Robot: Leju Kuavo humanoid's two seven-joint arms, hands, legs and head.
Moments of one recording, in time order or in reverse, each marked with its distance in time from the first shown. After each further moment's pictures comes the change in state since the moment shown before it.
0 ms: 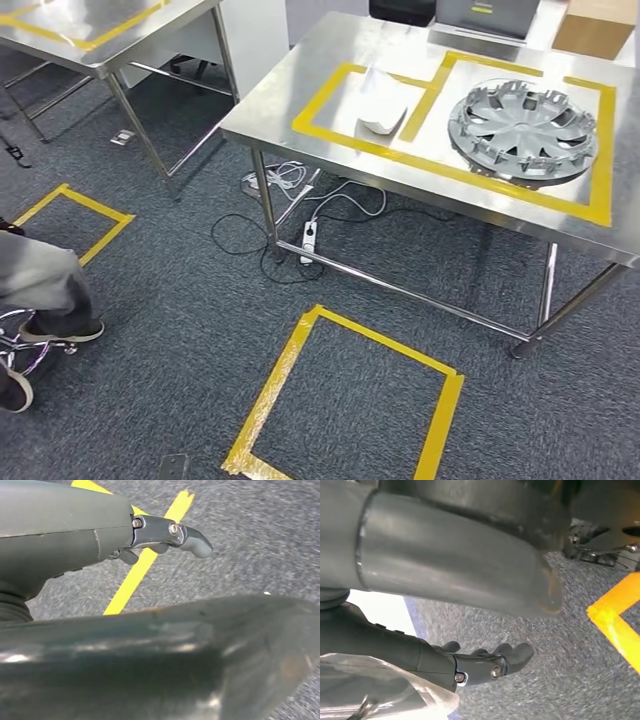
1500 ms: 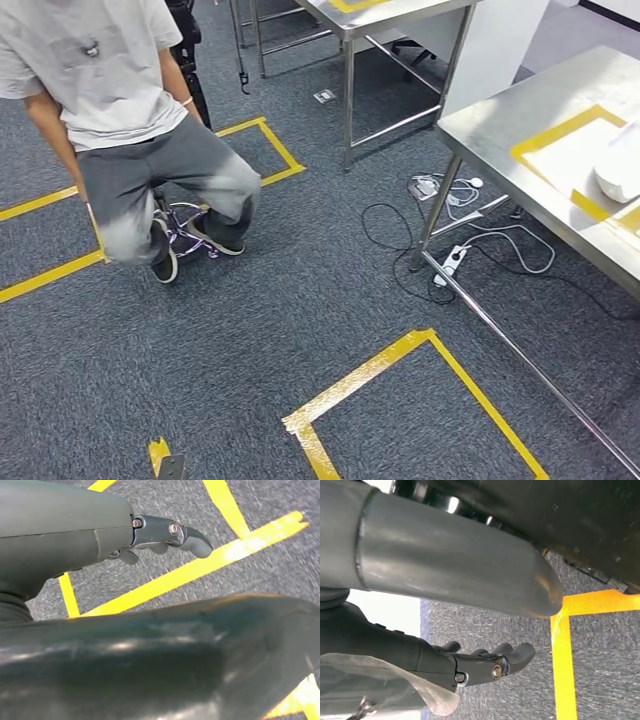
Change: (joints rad) left arm 0.001 -0.011 0.003 0.000 -0.007 0.019 -0.015; right arm -0.002 -0.001 0.007 0.003 0.019 0.057 -0.001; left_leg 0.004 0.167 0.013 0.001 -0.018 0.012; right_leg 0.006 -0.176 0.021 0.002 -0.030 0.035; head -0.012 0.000
